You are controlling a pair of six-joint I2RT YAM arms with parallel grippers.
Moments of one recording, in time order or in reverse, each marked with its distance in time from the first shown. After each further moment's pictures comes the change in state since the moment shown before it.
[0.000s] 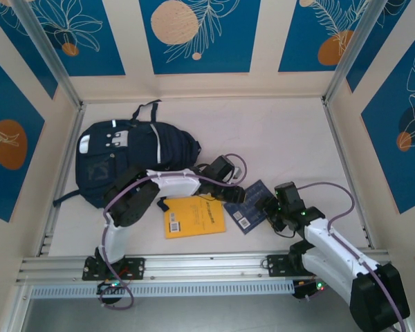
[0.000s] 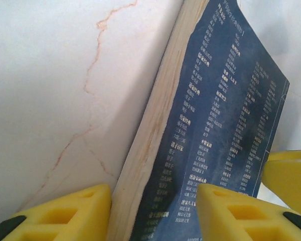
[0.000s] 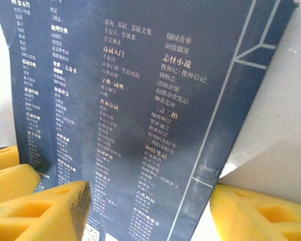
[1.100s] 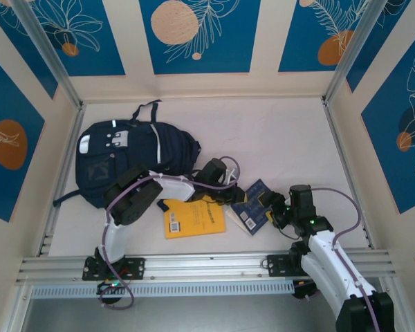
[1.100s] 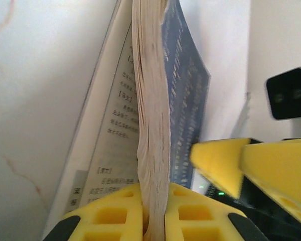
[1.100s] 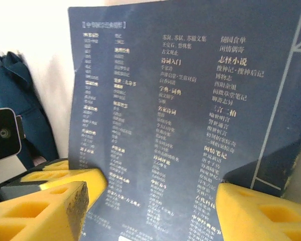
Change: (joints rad) left arm 0.039 0.006 -0.181 0.465 0.259 -0.351; right arm -0.200 -0.200 -0.077 0.064 -0.209 -0.025
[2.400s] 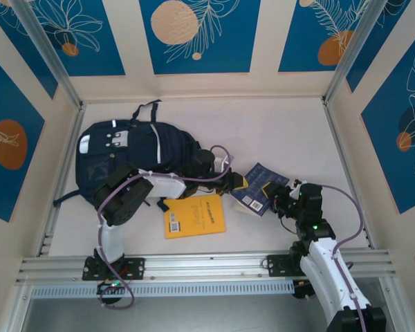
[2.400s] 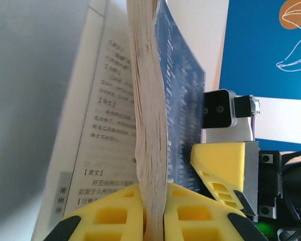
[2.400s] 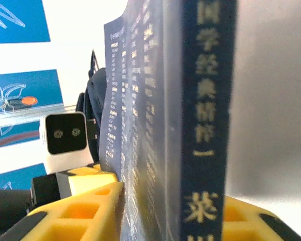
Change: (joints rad) left arm 0.066 -0.071 -0.055 0.262 0.089 -0.255; right arm -0.094 -0.111 -0.037 0.269 -0.156 0.146
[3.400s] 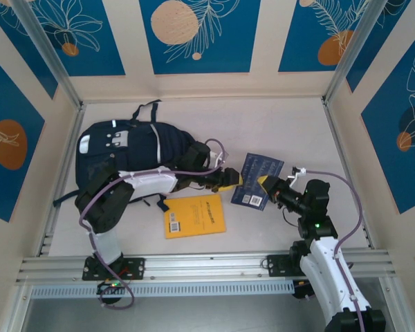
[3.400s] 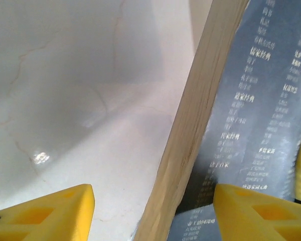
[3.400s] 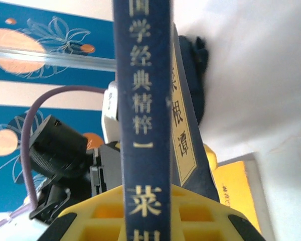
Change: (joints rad) left arm 0.053 -0.153 0.027 -0.369 0.000 0.292; right arm -0.016 0.000 0.056 0.205 -0.232 -0.075
